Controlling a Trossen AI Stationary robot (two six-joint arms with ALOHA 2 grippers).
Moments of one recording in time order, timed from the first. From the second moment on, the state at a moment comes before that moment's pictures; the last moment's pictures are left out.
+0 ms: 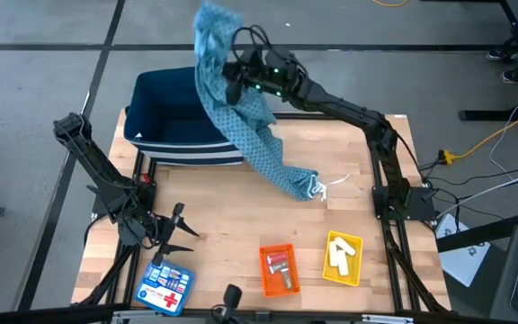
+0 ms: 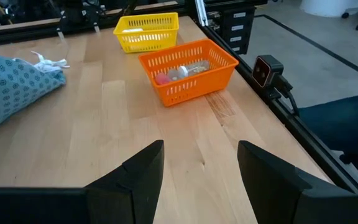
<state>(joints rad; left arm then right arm) -0.87 0.83 0.40 0.03 -0.58 -0.26 -0.39 2.11 2.18 -0.04 -0.06 0.04</state>
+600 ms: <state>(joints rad) -0.87 0.83 0.40 0.03 -0.58 -0.27 -0.38 2.15 2.18 -0.17 -0.13 0.07</state>
